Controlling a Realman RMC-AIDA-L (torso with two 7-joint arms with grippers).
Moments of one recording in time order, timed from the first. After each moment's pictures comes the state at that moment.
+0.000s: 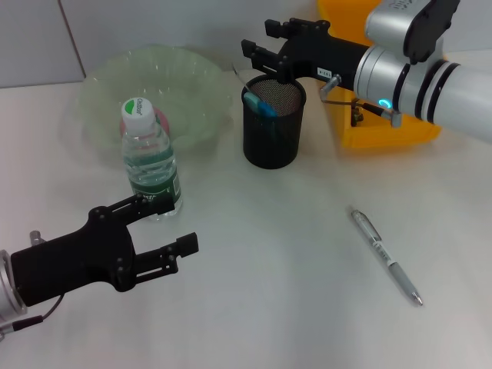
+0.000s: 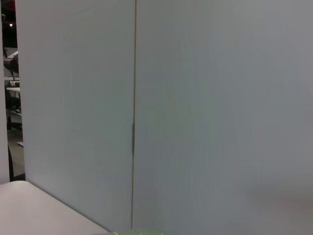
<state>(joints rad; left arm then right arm) -0.37 -2.06 1.00 0.49 1.55 1.62 -1.13 0.73 2.08 -1.21 -0.49 -1.19 -0.80 1.04</state>
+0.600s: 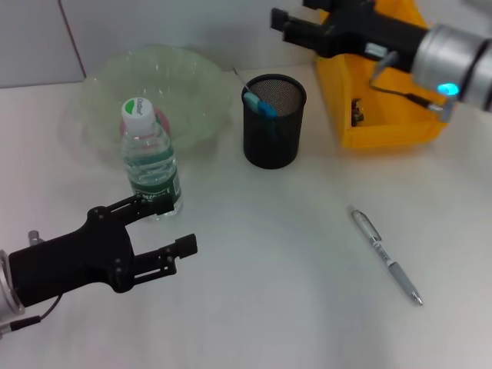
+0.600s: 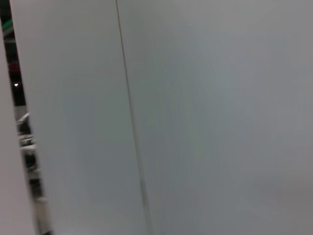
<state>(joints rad) -0.37 -2.06 1.00 0.50 1.55 1.63 -1.13 0.47 2.07 -1.22 -0.93 -1.32 -0.94 1.48</state>
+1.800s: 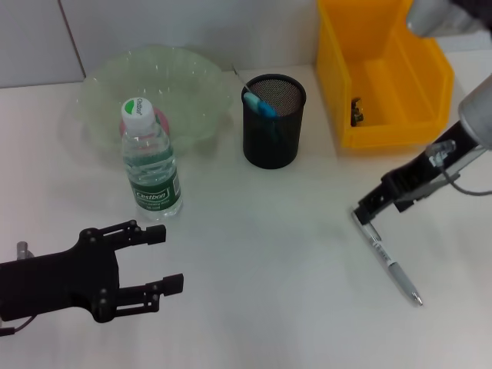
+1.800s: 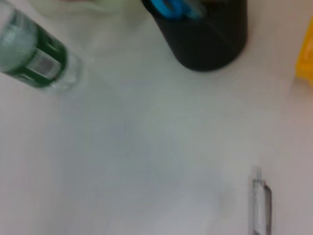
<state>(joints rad) -0.38 -2.01 1.02 0.56 1.69 1.66 -1.14 0.71 2.07 -1.09 -1.33 -2.65 -1.84 2.86</state>
